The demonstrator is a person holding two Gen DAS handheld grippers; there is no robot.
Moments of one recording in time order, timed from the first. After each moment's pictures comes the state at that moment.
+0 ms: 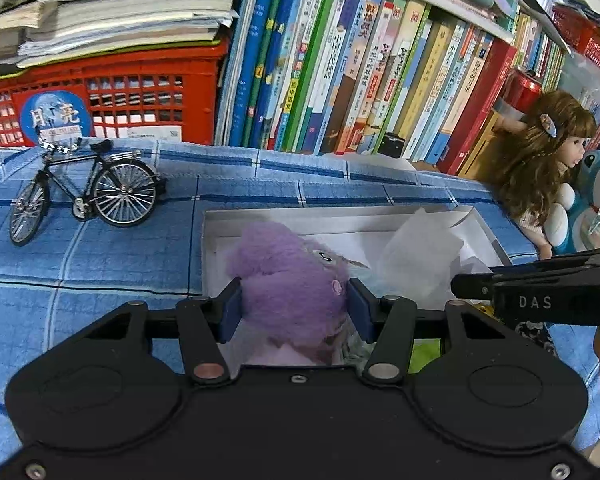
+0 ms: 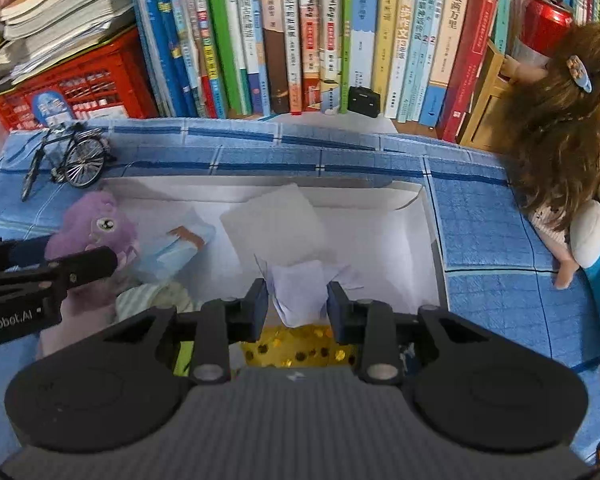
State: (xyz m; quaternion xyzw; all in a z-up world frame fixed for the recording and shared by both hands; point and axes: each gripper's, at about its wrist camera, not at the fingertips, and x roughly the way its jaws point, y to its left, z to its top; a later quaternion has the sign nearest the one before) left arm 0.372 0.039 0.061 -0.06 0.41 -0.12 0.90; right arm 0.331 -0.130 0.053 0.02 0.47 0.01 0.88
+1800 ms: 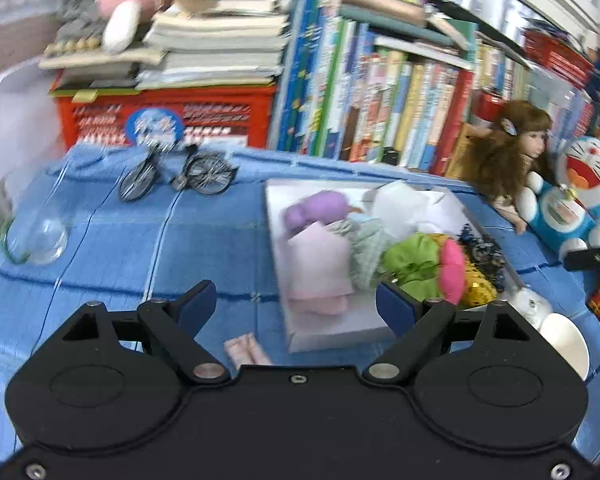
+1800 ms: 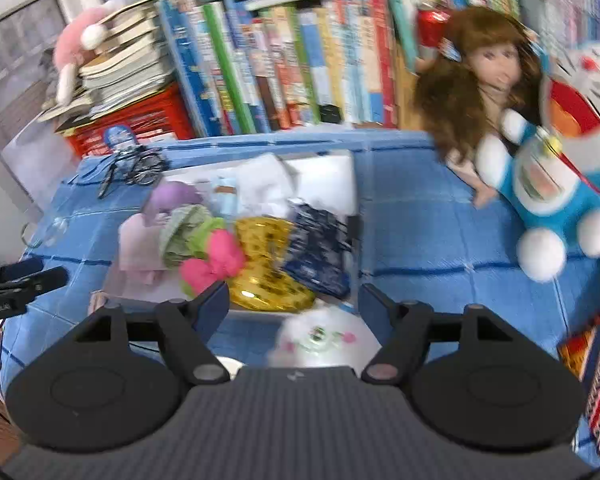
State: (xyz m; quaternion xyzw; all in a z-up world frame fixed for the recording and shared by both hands) left arm 0.189 0.082 0.104 -0.05 0.35 -0.07 0.93; right arm 0.156 -0.220 0.107 0.10 0.40 0.05 0.91
